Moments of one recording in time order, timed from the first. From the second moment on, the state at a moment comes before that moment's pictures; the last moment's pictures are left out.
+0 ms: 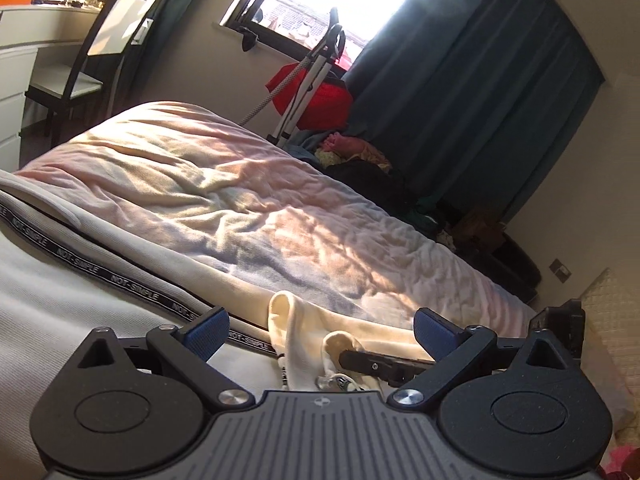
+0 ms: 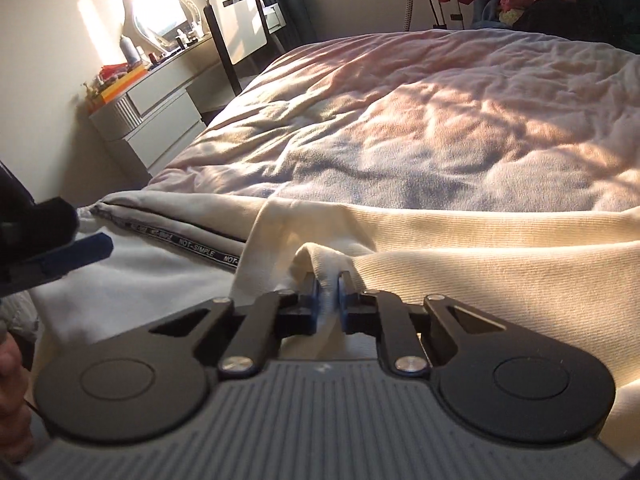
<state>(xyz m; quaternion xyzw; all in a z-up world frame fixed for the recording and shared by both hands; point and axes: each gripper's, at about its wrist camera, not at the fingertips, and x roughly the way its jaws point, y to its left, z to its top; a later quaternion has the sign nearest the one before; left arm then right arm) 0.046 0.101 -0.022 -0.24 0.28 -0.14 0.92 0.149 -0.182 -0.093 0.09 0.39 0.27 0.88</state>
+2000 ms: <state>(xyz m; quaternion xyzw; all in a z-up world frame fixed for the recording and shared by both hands) -0.026 0.038 -0.035 -0.04 0.29 -0.15 0.94 0.123 -0.185 -0.056 0.08 0.24 0.20 0.95</state>
